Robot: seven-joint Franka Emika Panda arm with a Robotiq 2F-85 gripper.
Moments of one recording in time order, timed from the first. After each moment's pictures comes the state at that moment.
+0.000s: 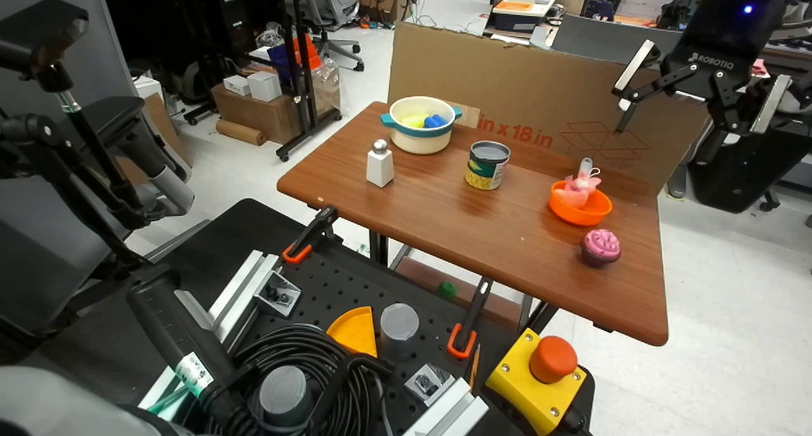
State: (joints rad) arm -0.25 0.79 -0.12 -1.19 -0.11 1.35 -0.33
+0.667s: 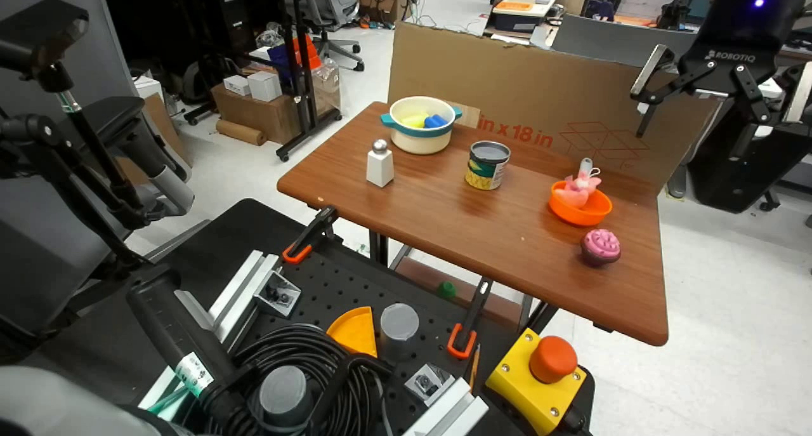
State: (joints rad) arm -0.25 0.82 -0.13 -1.13 -0.17 1.35 -0.18
